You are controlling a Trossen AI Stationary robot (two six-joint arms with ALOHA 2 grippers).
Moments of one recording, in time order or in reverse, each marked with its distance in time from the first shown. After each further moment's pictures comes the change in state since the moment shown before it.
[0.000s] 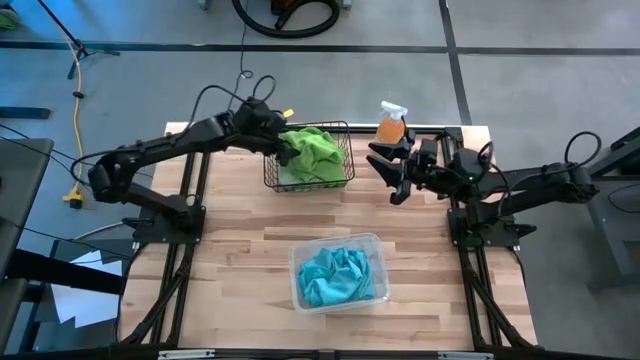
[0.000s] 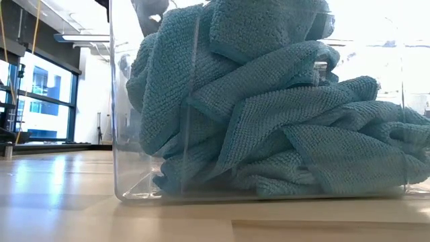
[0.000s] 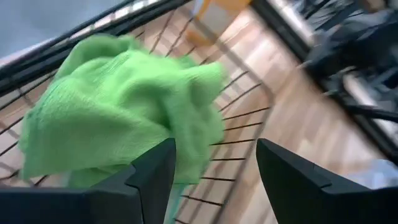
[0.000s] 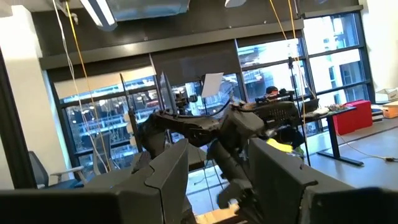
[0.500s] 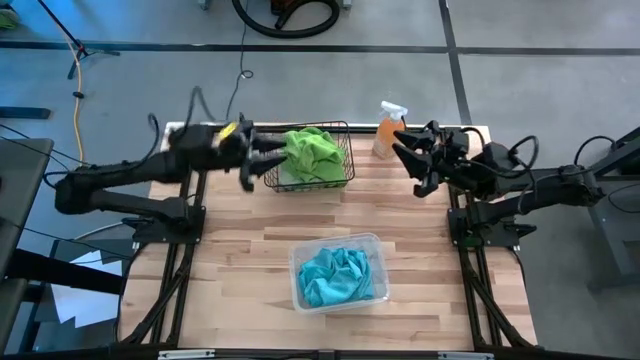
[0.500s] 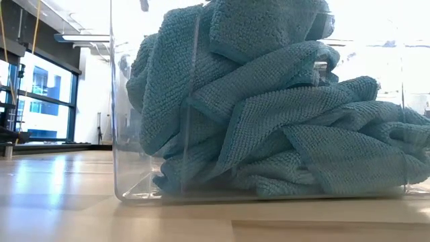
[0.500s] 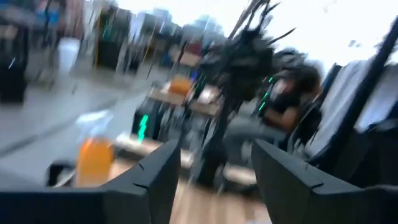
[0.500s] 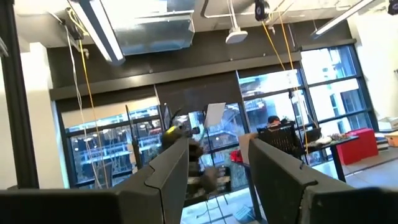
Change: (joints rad) left arm -0.285 -0.406 -0.224 0.602 -0.072 0.163; right arm 0.000 -0.139 0.000 -0.001 0.003 -0.037
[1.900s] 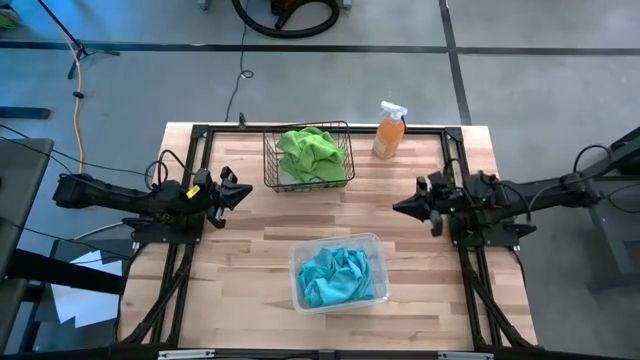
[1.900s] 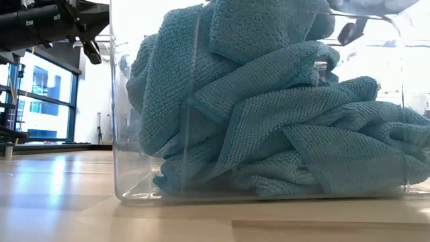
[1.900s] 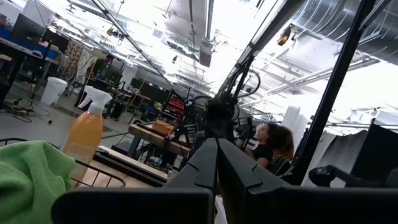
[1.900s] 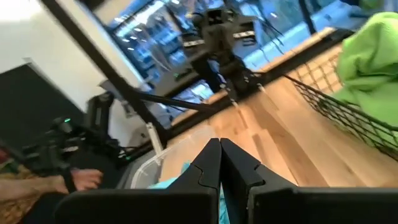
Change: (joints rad) left arm -0.322 -0.467 -0.881 0.734 -0.353 -0.084; right arm 0.098 -0.345 -0.367 -0.531 -0.235 0.484
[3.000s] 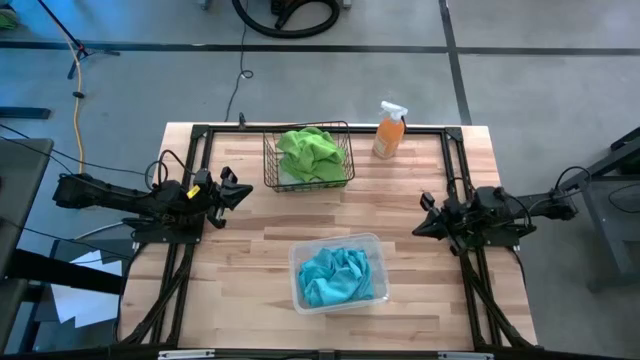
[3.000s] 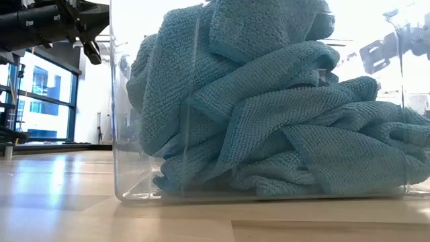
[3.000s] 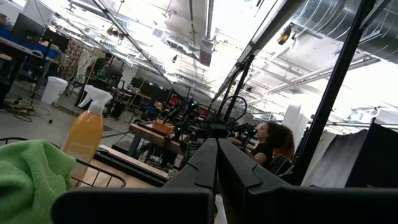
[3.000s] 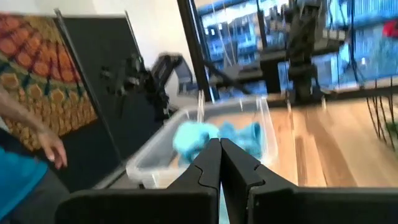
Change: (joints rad) left arm 0.000 0.000 0.000 -0.003 0.001 0.001; right arm 0.021 -0.534 -0.373 -0.017 -0.280 -0.326
